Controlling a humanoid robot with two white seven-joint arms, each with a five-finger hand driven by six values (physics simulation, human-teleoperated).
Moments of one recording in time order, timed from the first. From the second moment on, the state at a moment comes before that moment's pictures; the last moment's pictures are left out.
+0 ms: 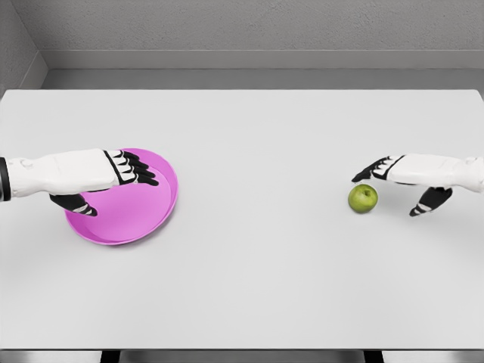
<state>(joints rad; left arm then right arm) -0.61 1.06 -0.76 -1.64 -0.27 -0.61 -0.43 -0.62 -0.97 0.73 -1.36 0.16 -0.61 0.61</state>
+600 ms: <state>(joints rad) -0.61 1.06 -0.76 -1.64 -0.28 -0.61 -0.43 -0.66 -0.88 0.76 -1.30 0.16 -0.58 0.61</state>
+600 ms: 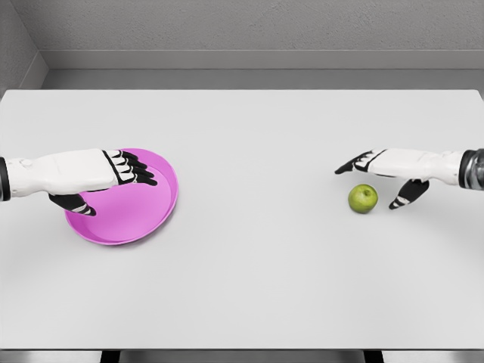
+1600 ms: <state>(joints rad) -0.61 1.06 -0.76 -1.64 -0.28 -0.61 -0.43 -0.66 -0.90 0.80 -1.33 0.16 -0.61 0.61</state>
